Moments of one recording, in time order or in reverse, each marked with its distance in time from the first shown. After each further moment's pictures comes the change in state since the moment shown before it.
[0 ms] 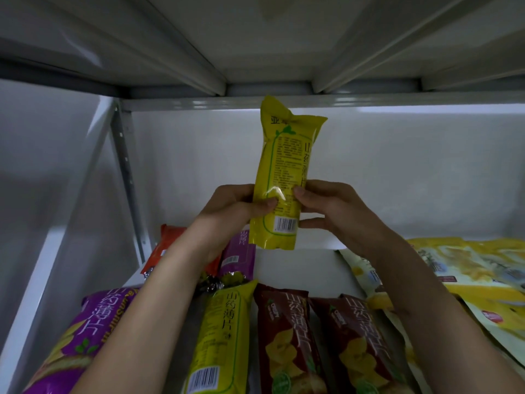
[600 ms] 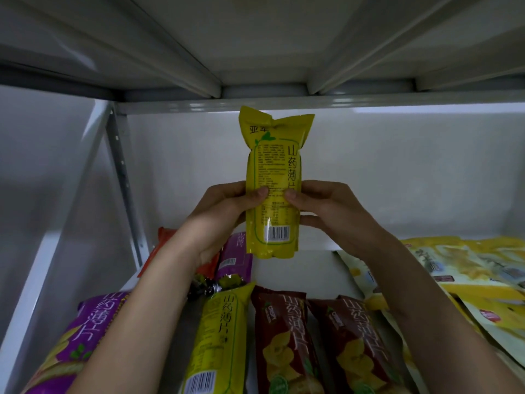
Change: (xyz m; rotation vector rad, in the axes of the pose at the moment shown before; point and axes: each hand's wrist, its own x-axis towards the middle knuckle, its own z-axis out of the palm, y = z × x) left_hand 0.001 0.003 0.000 -0.148 -0.019 0.041; right_hand 0.000 -0.002 0.003 0.063 0.004 -0.023
